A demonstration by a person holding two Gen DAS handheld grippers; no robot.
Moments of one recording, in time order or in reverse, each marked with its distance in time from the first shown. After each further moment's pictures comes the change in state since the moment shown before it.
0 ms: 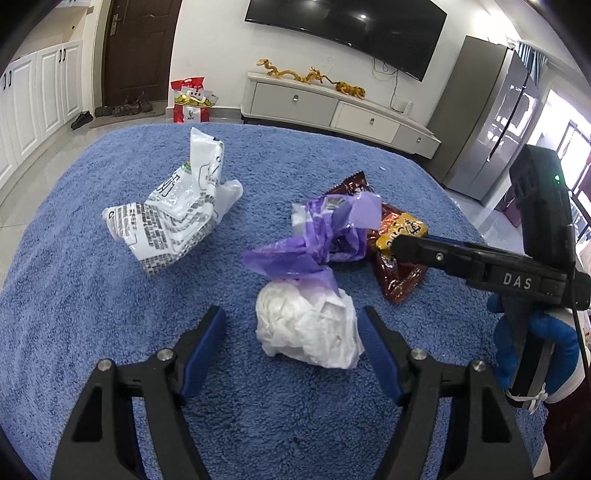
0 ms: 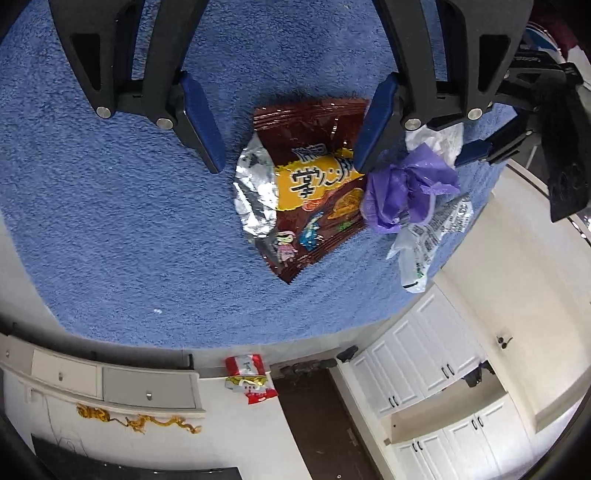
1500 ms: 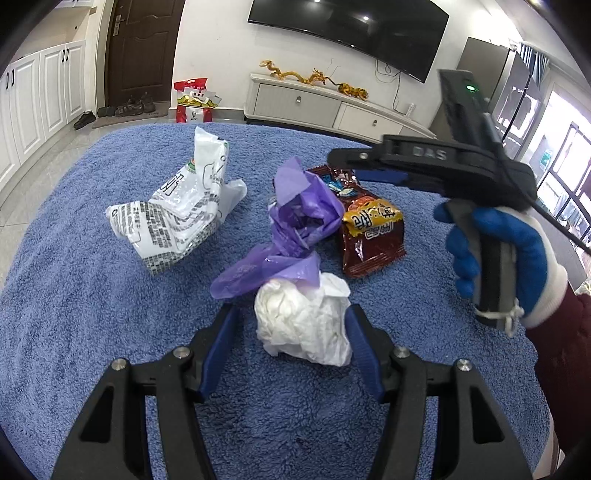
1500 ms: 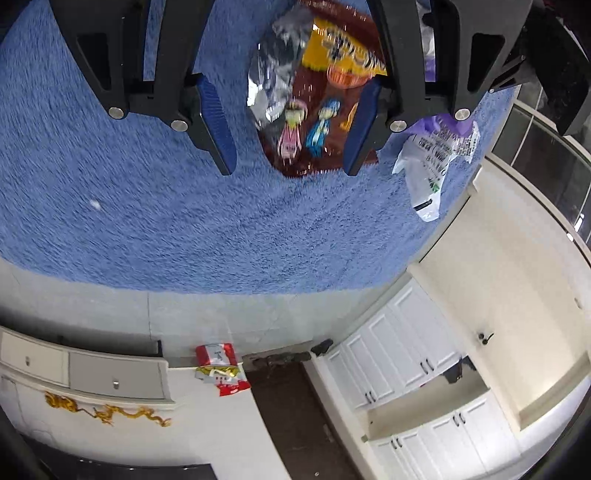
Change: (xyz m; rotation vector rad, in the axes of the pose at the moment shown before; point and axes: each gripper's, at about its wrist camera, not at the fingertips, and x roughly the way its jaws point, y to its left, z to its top) left arm -0.007 0.008 -0.006 -0.010 -0.007 0.005; right arm 0.058 -0.001 0.083 -0.051 -0.011 0.102
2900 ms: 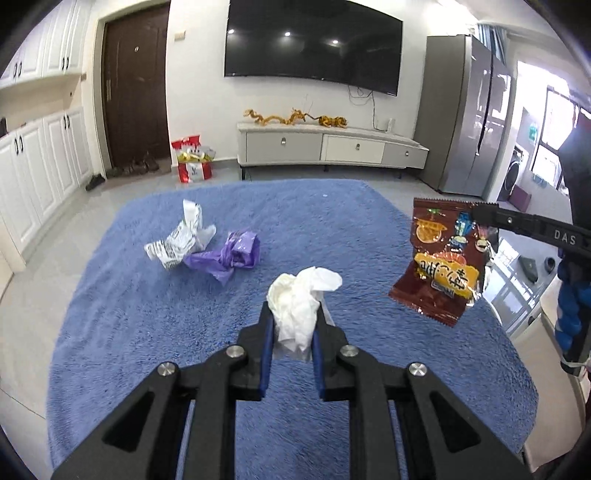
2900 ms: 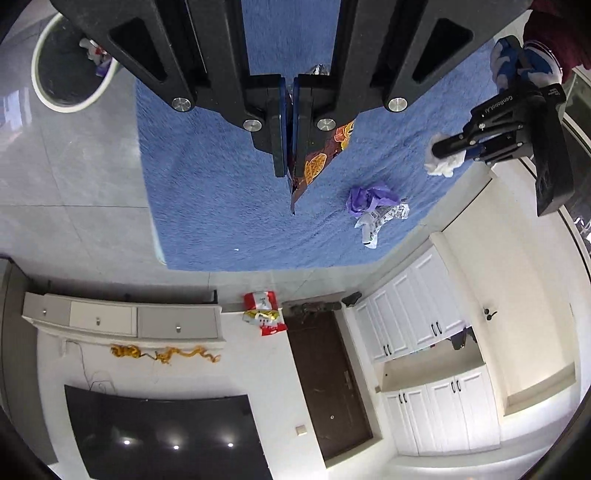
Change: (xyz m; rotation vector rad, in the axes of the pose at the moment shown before) left arm -0.133 -0.110 -0.055 0.174 -0.163 0.100; right arm -0.274 0.045 -0.163 -0.018 -0.239 -0.192
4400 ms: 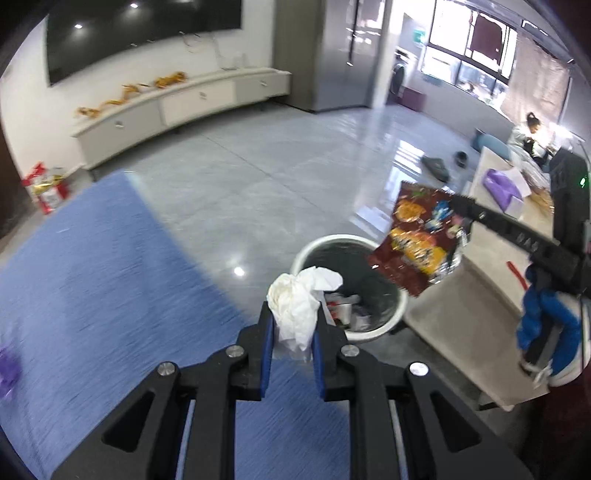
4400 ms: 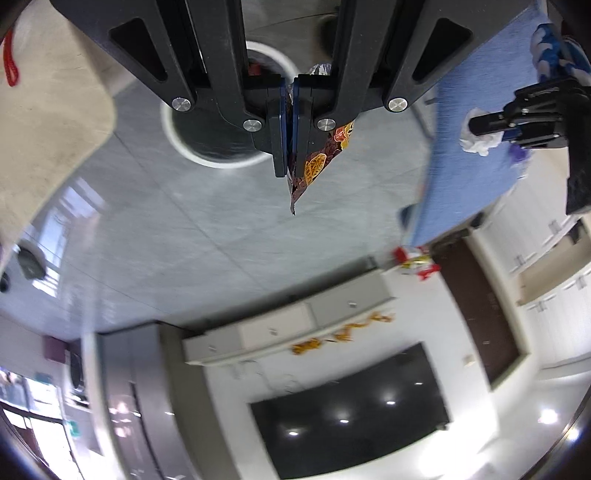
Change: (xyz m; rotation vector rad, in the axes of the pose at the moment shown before) left arm 0.137 -0.296 0.049 0.370 0.272 -0.398; right arm -0.133 -0.253 -0.105 0.418 -0.144 -0.454
